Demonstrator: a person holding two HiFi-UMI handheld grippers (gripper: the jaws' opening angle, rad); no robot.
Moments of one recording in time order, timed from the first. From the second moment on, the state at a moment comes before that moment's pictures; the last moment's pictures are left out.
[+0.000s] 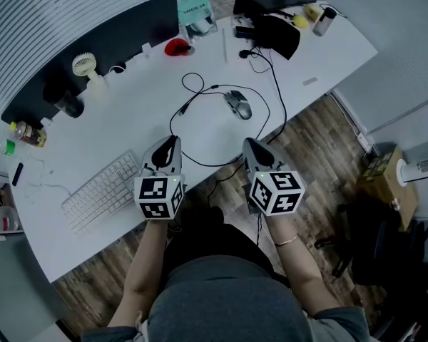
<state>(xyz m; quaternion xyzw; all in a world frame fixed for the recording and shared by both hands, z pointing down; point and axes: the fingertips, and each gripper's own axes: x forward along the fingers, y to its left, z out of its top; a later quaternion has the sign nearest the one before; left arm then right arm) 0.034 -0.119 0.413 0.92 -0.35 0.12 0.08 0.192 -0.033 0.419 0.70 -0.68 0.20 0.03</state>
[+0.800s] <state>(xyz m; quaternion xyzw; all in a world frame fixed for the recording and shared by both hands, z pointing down) 0.030 -0.109 0.412 0.93 -0.35 0.11 0.08 0.187 -0.026 0.419 0.71 -0.68 0.20 0.05</state>
